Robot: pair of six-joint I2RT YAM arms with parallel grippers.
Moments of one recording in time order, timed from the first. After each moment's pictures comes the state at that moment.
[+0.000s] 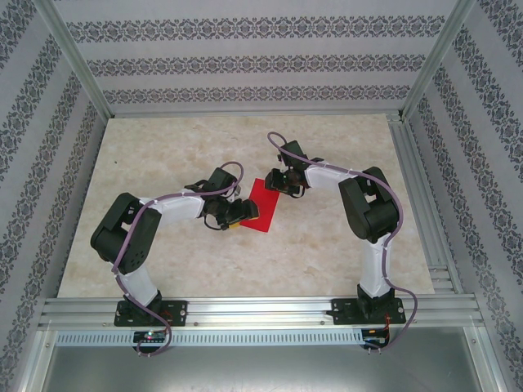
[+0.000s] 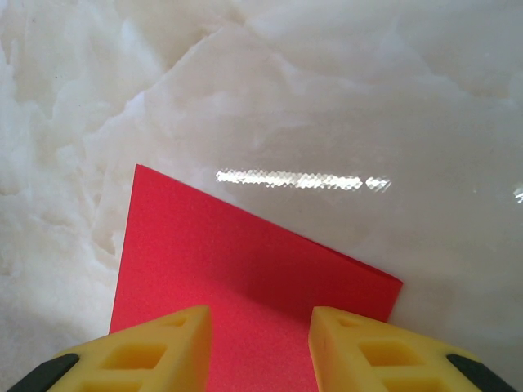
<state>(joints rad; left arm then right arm) -0.55 1.75 0.95 -0.31 0.46 -0.82 0.46 2.05 1.31 -0.32 -0.25 0.56</state>
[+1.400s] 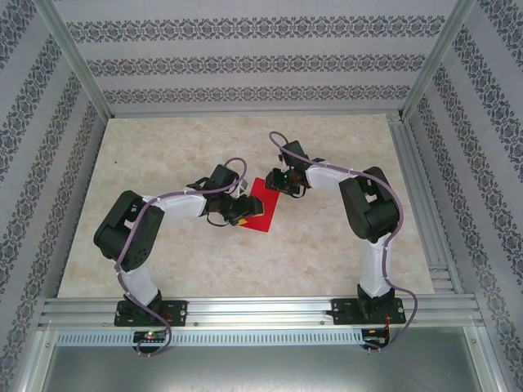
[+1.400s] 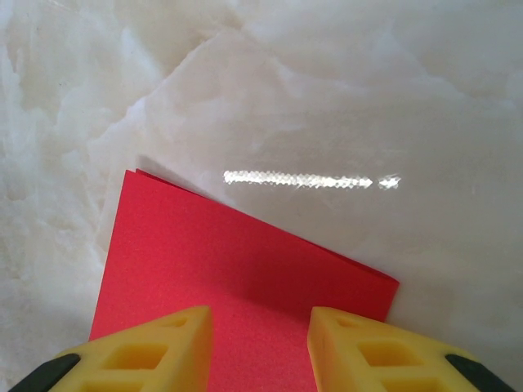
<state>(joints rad) -0.55 1.78 0.98 -0.19 0.59 -0.84 0.46 2.05 1.30 -0.30 -0.27 0.58</state>
